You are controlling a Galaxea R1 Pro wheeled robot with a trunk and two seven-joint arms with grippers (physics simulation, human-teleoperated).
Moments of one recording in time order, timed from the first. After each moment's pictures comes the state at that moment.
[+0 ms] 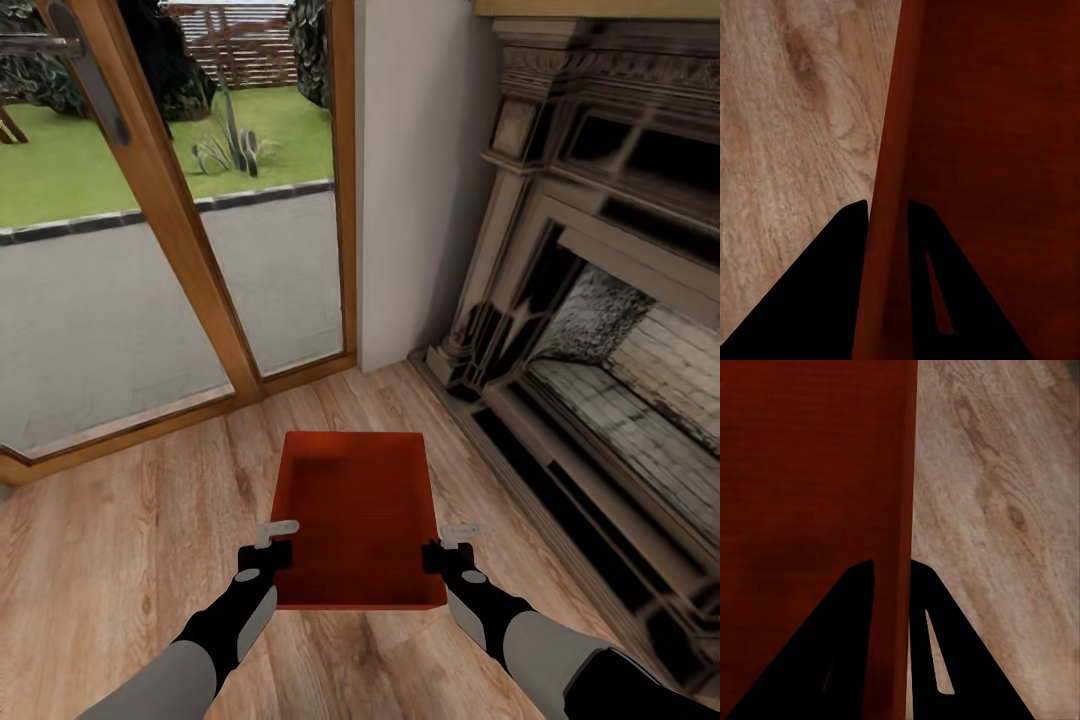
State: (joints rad) left arm -0.63 -0.10 -0.16 -0.45 0.19 0.00 0.27; right arm -0.78 0.07 0.62 -0.13 -0.55 -0.18 -0.13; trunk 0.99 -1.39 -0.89
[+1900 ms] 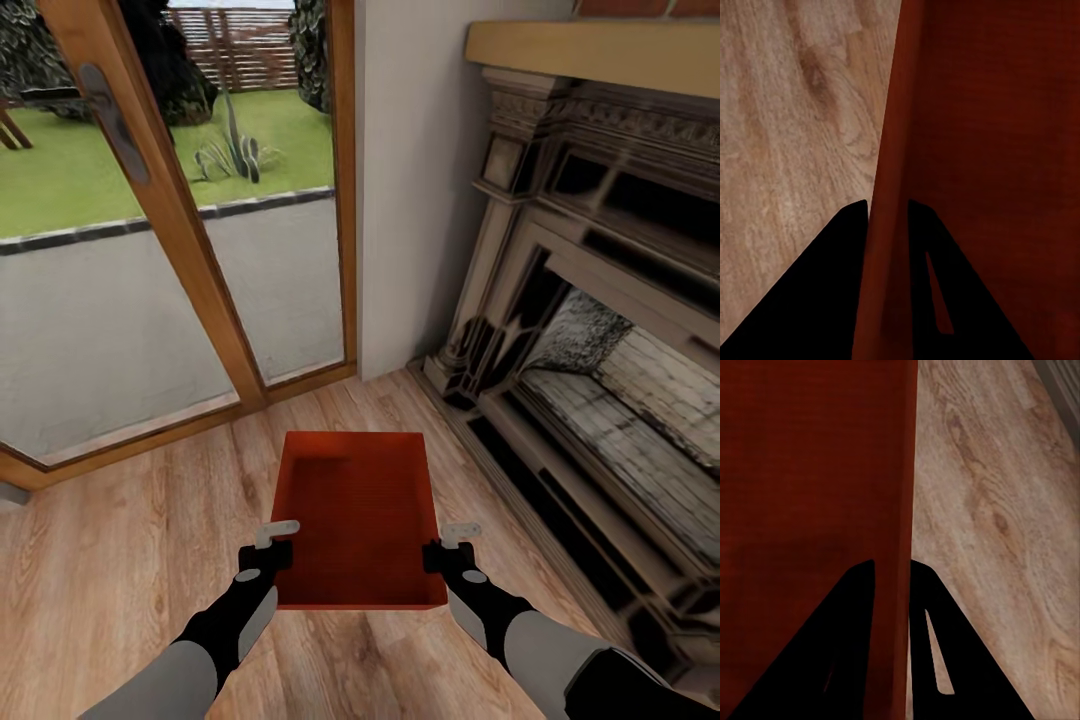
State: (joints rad) left arm -0.63 -0.10 -0.16 -0.45 0.19 0.00 0.28; right arm -0.78 0.07 0.61 -0.13 -0.54 -0.18 -0.13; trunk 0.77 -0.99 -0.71
